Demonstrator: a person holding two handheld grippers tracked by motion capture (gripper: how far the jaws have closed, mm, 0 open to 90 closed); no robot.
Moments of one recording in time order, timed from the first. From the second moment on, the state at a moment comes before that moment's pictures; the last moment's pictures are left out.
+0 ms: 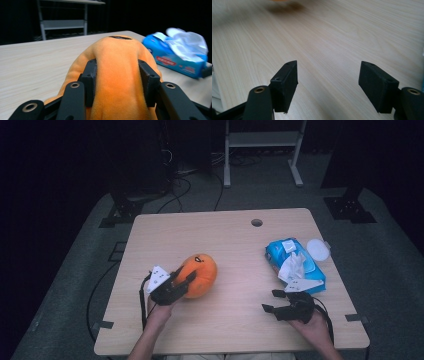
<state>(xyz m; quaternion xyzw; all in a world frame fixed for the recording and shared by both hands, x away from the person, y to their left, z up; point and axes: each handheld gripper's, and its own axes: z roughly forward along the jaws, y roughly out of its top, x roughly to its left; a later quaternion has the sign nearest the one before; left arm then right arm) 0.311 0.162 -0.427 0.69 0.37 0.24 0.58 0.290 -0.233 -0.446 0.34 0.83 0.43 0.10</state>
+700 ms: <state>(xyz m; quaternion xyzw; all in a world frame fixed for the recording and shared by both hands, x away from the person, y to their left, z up) 0.301 0.114 -0.437 0.74 0.30 0.21 0.57 0.291 -0.240 -0.444 0.35 0.82 0.44 0.10</state>
